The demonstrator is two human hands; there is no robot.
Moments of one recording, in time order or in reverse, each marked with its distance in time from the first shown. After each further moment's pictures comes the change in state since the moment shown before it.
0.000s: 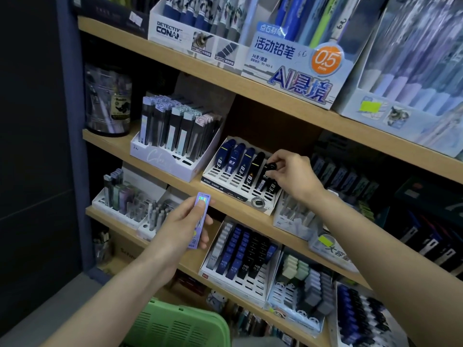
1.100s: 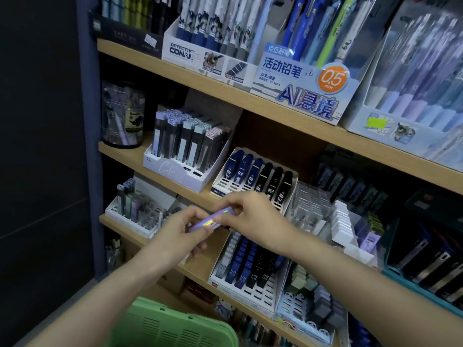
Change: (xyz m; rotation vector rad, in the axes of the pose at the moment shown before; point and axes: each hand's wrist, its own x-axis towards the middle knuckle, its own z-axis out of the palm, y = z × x) left_hand 0.003 0.012 -0.033 0.305 -0.126 0.122; right_hand -0.058 -0.092 0.025 0.249 -0.382 -0.194
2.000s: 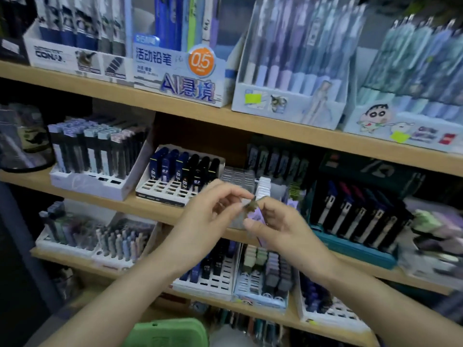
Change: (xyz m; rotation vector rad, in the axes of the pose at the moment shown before) left_hand 0.009 0.072 0.139 0.253 -0.224 0.564; right_hand -0.139 0.067 -0.065 0.406 0.365 0.144
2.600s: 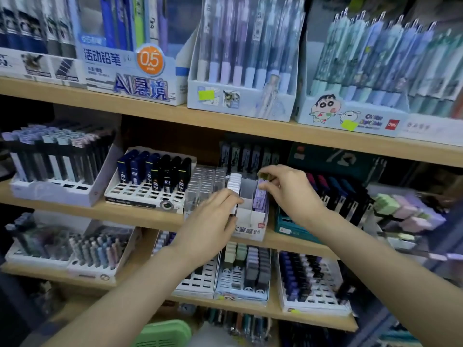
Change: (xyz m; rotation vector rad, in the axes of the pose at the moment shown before) left_hand 0.020 -0.018 0.063 0.621 -0.196 0.099; right_hand 0.027 0.030 -0.080 -0.704 0.262 -0.002
